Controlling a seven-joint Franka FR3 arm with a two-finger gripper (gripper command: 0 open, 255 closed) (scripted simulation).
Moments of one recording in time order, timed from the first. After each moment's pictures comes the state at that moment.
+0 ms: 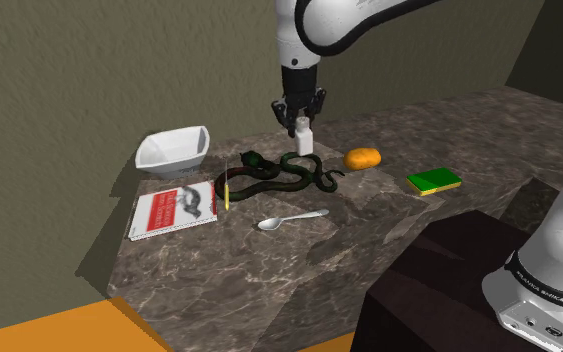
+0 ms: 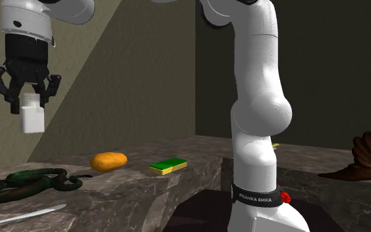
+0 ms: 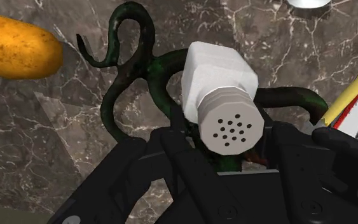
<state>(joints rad) 0.17 0.00 0.22 -1.89 -0.08 1.95 0.57</state>
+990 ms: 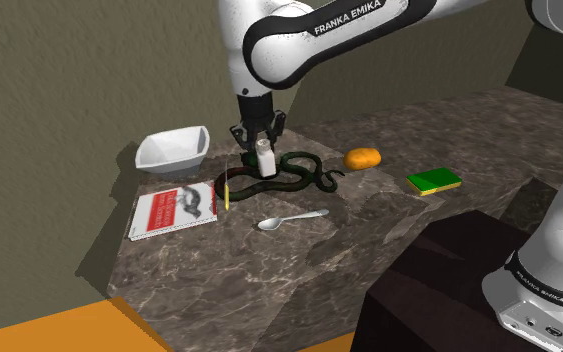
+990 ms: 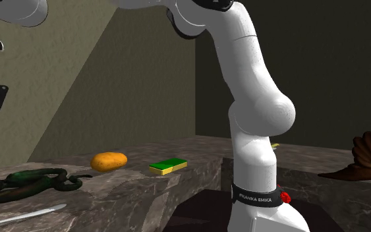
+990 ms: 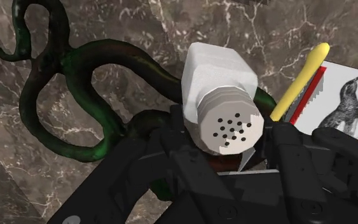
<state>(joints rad) 0.26 0.27 0.27 -1.65 -0.17 1.95 0.74</state>
